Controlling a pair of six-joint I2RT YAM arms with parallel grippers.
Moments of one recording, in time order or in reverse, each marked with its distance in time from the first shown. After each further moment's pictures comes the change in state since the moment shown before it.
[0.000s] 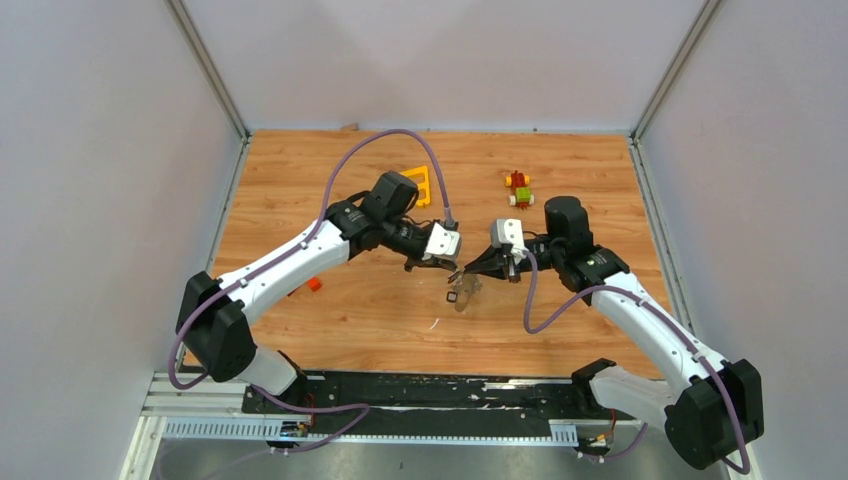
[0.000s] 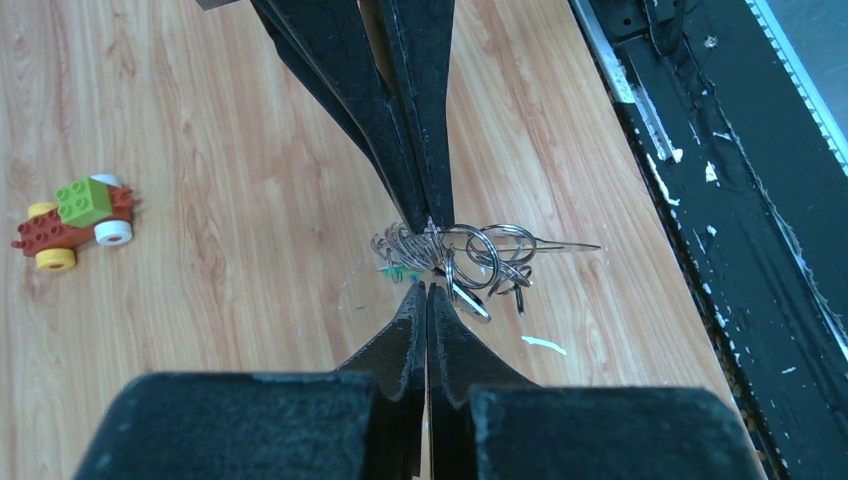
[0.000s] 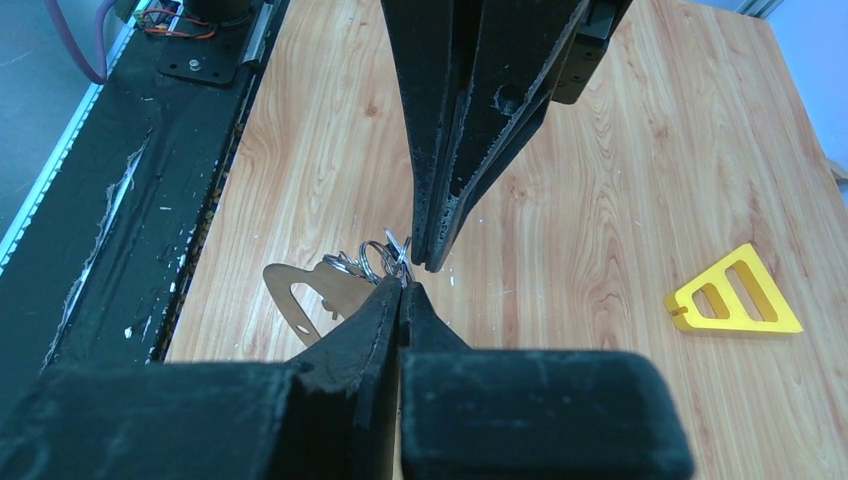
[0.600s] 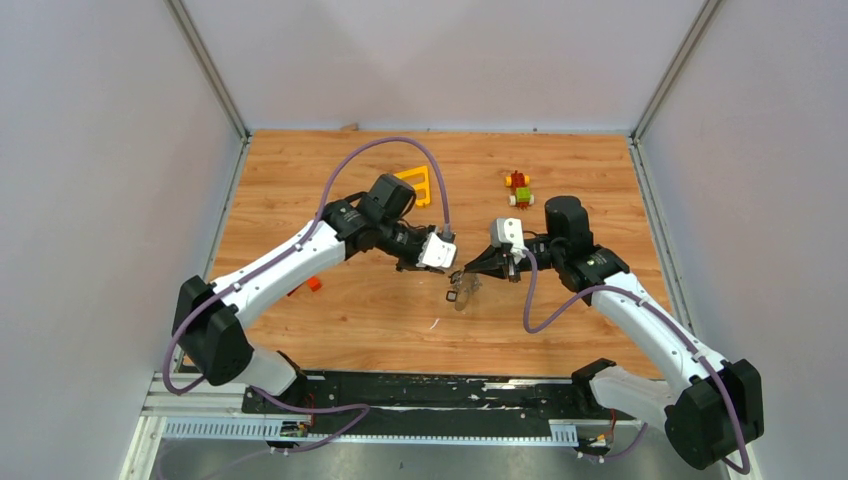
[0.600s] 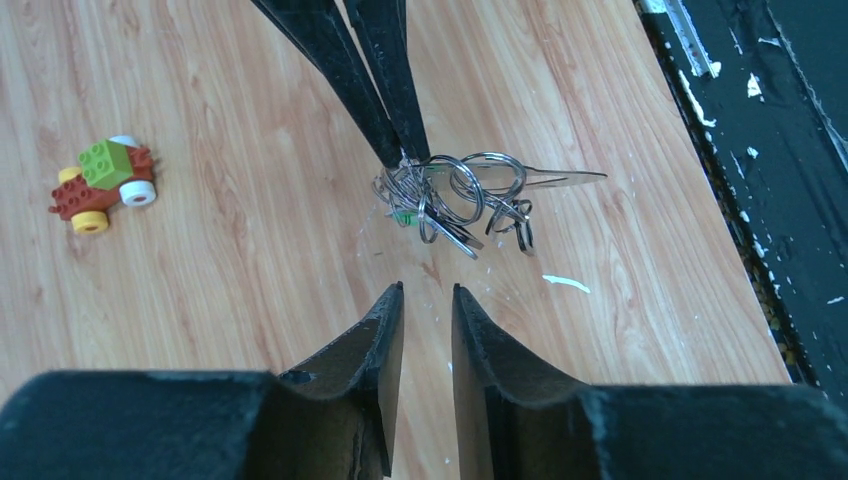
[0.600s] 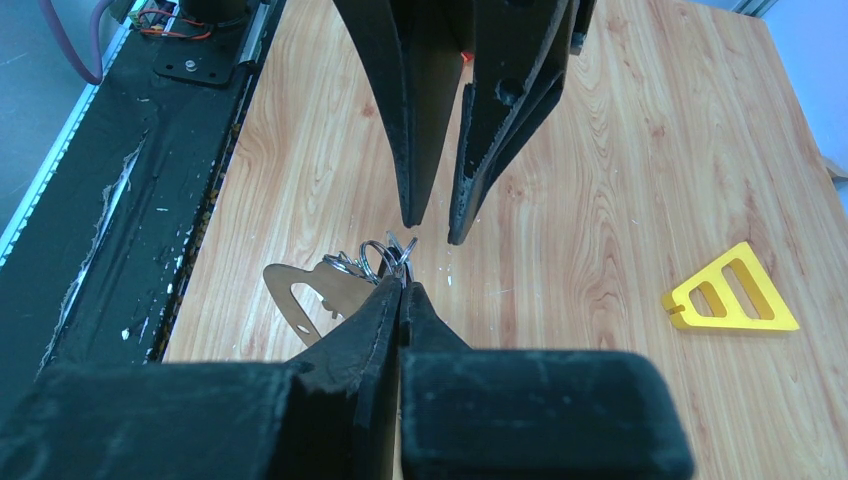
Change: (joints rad) left arm 0.000 -0.020 0.003 -0.101 -0.112 0.143; right arm 0.000 0.000 0.000 0.007 0.008 0.007
